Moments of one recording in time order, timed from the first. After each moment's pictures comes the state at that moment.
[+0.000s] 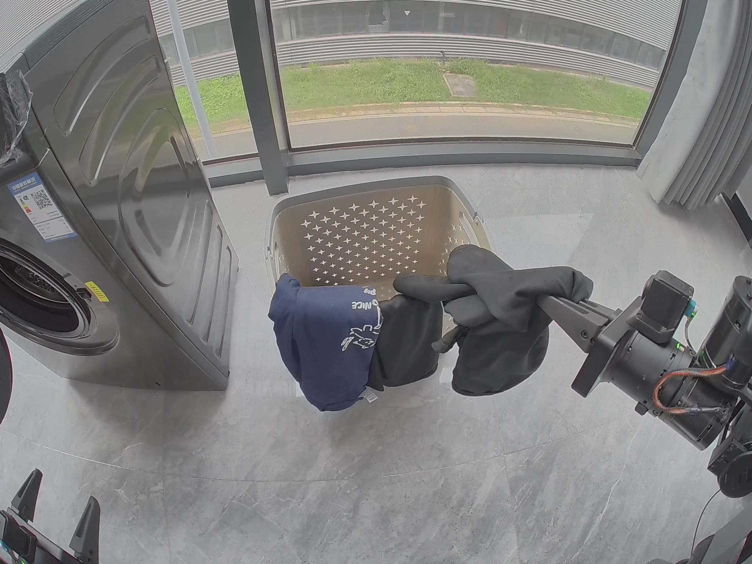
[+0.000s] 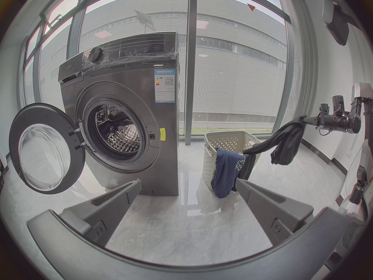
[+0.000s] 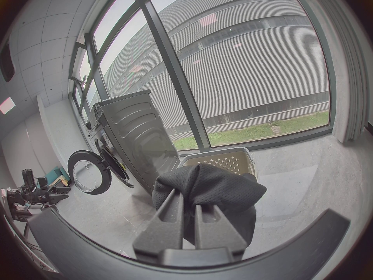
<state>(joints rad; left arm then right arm) 0.00 0.02 -0.02 0.01 0.01 -0.05 0.66 1.50 -0.38 -1.21 -0.04 0.13</state>
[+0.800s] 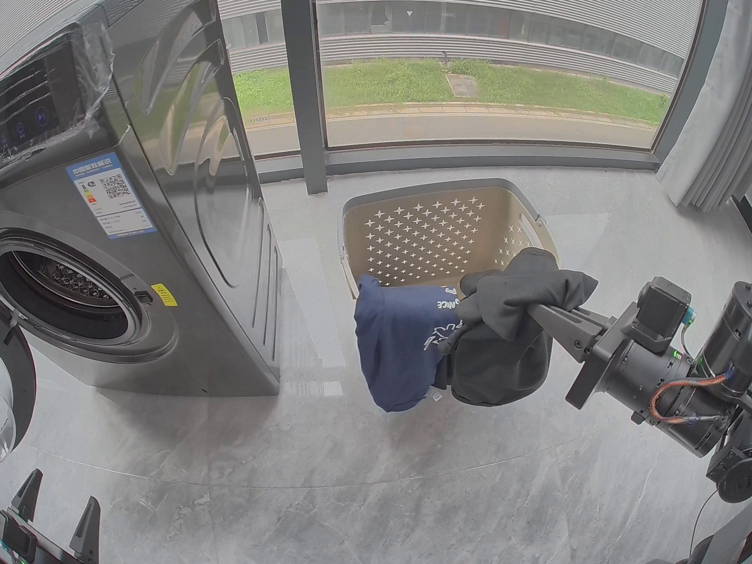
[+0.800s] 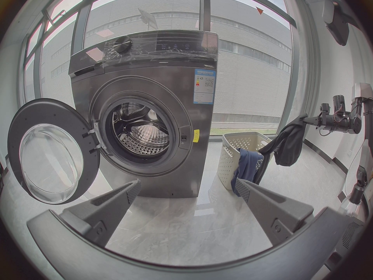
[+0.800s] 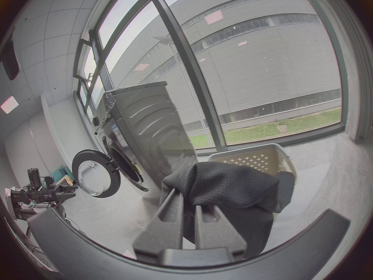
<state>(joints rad) 0.00 0.02 -0.02 0.01 0.01 -0.05 0.70 1.50 -0.38 -1.21 -0.04 0.13</state>
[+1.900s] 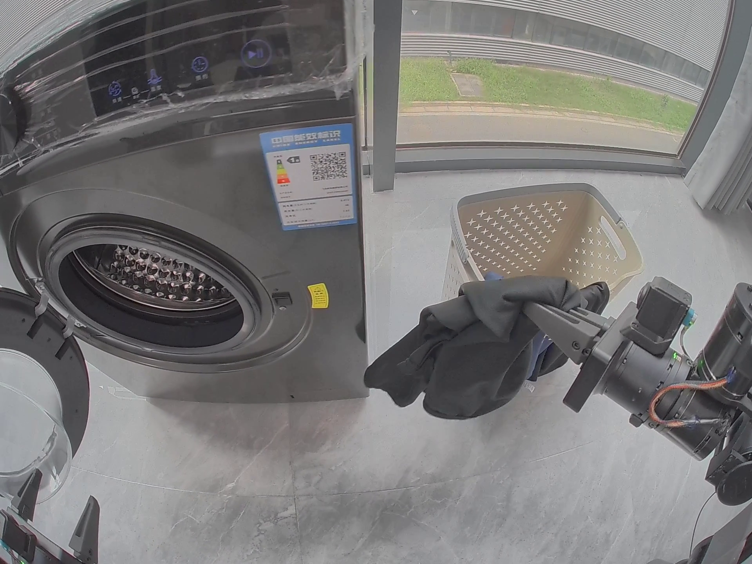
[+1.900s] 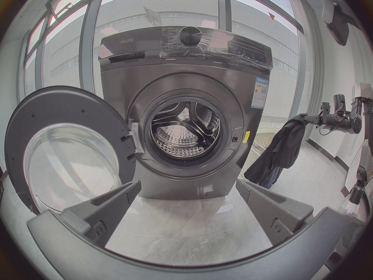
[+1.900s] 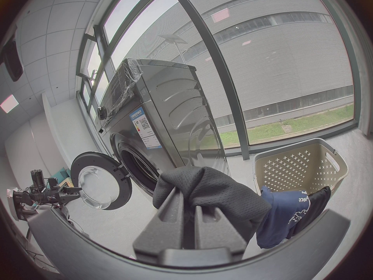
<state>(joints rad) 0.00 0.02 -0.02 0.01 0.01 -0.05 0.72 1.50 -0.38 -1.23 -0.04 0.13</state>
